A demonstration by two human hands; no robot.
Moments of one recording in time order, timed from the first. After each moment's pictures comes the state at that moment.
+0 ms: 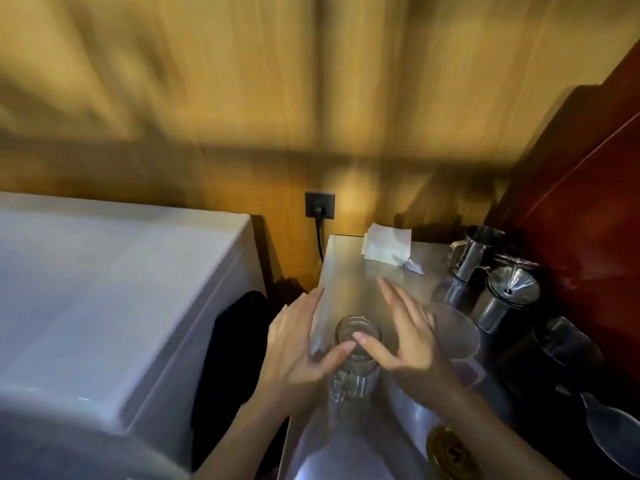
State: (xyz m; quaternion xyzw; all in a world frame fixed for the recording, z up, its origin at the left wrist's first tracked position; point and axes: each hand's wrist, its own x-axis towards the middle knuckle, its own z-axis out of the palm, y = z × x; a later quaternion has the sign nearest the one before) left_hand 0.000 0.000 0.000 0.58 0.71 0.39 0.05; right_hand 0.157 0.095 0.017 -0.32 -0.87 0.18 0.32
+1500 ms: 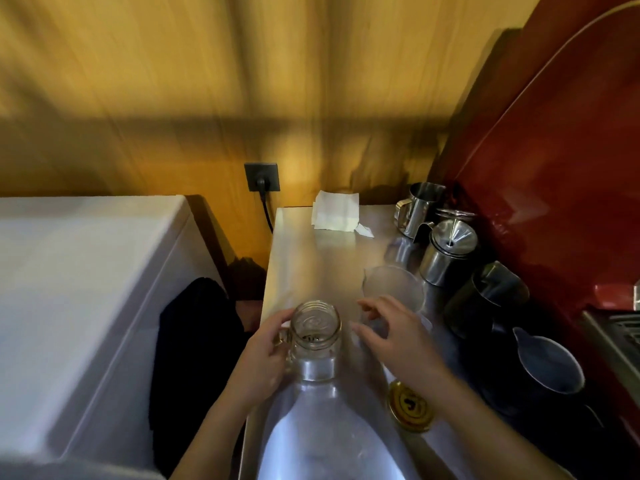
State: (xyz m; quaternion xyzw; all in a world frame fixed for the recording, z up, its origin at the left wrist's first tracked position) left_hand 0.010 0.015 -0.050 0.51 0.63 0.48 0.34; right_hand 0.206 0.094 -0.010 -0.41 -0.81 0.28 0.31
